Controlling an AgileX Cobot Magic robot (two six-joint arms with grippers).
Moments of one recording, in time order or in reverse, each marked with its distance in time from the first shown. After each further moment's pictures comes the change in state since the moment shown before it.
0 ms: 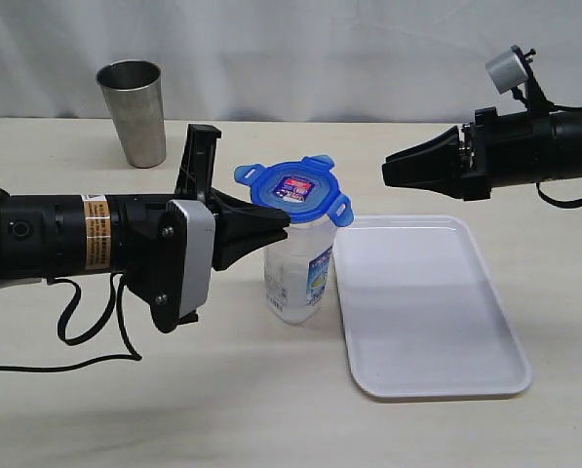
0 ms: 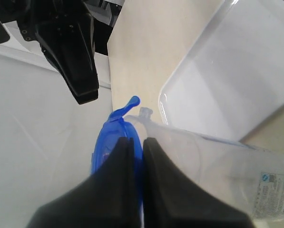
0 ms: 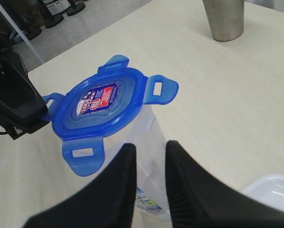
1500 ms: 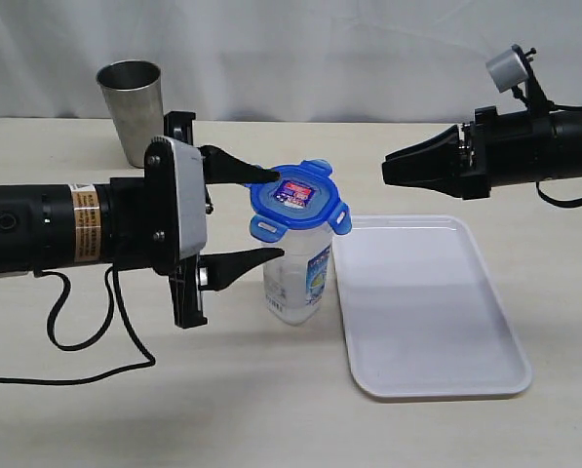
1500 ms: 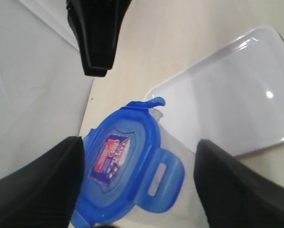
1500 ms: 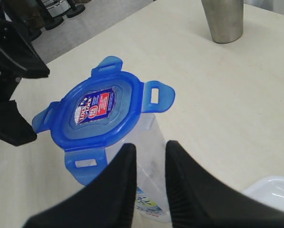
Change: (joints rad) left arm 0.002 -0.060 0.000 0.011 0.064 -0.474; right arm 0.000 0.000 0.000 0.007 0.000 0.000
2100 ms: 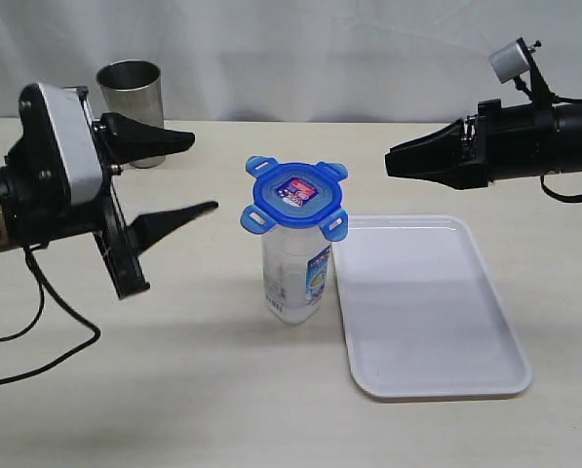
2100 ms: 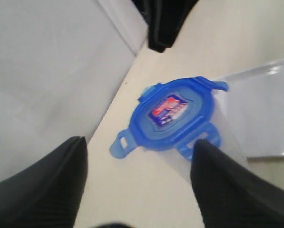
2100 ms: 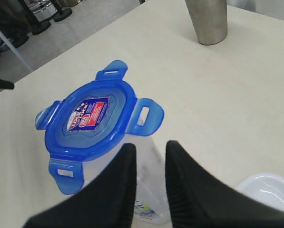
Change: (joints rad) left arm 0.220 -0.108 0.102 -0.002 -0.140 -0.226; right arm 0.000 -0.020 0.000 0.008 -0.038 0.046
